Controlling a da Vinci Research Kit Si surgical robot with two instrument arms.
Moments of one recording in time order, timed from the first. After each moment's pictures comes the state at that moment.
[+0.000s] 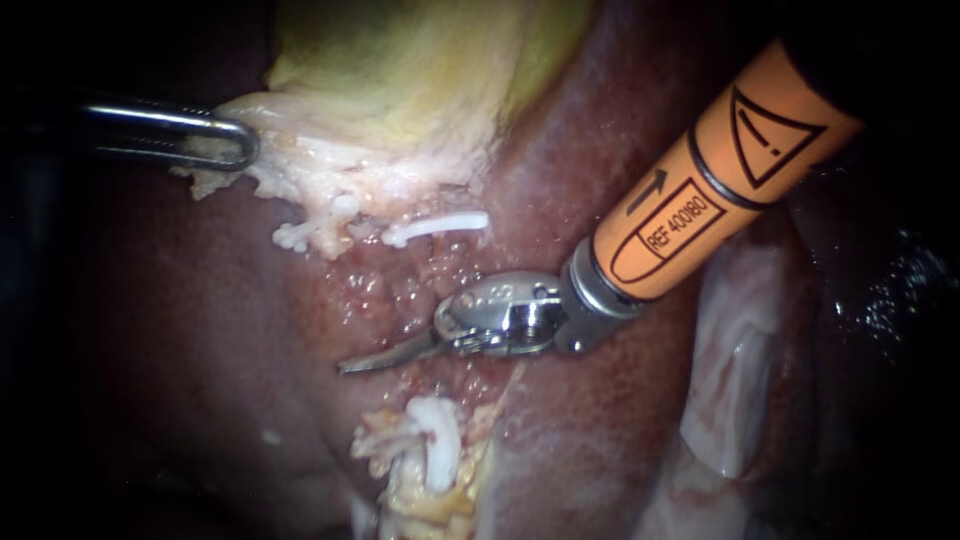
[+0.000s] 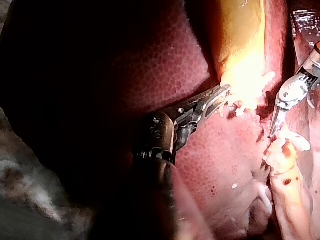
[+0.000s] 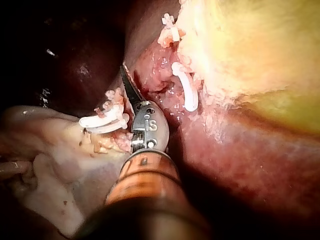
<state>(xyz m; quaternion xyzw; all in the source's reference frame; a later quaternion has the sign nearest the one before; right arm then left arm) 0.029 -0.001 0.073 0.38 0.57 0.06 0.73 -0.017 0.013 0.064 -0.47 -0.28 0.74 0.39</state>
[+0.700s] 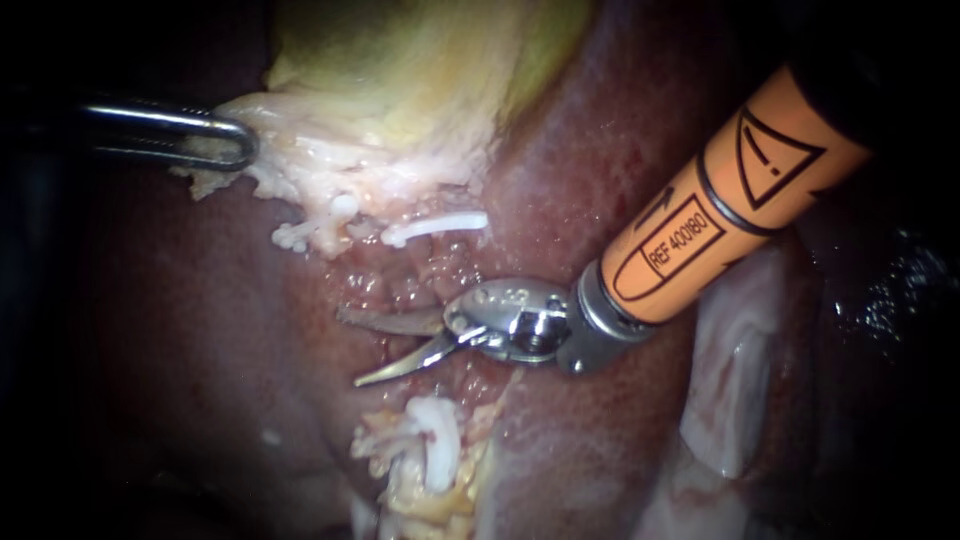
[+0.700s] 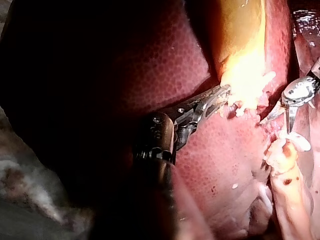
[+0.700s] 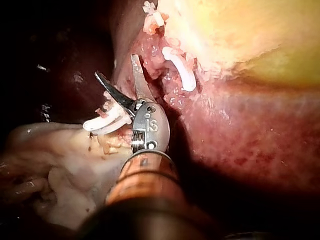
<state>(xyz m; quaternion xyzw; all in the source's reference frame) 0.027 -0.002 0.072 0.30 0.60 0.20 0.71 -0.017 0.013 0.064 -0.47 -0.28 0.74 0.39</state>
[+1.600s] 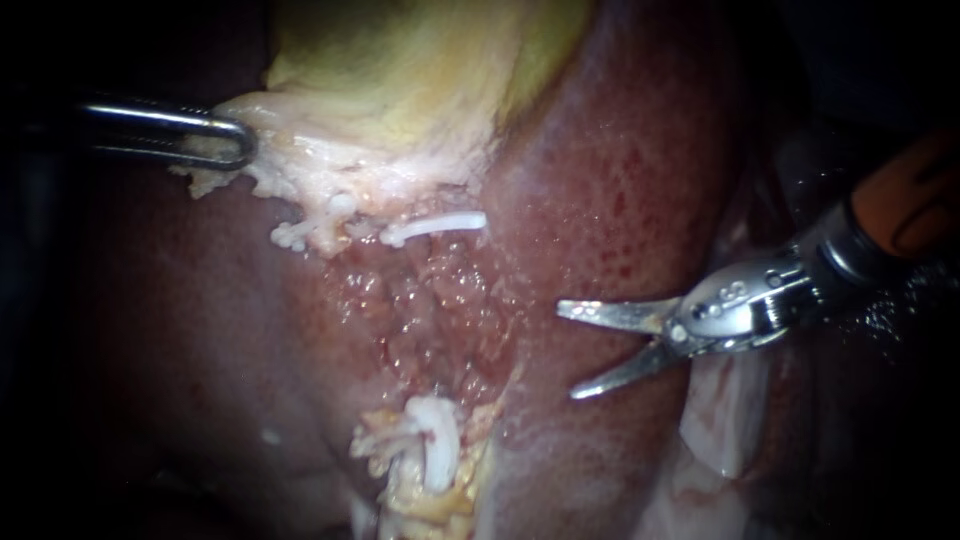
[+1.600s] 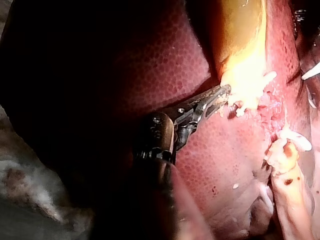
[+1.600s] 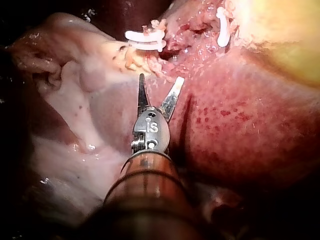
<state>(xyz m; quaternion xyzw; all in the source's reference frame) 0.010 0.001 0.066 0.12 0.50 0.09 0.86 -0.017 0.013 0.064 -0.47 -0.28 0.74 0.39</state>
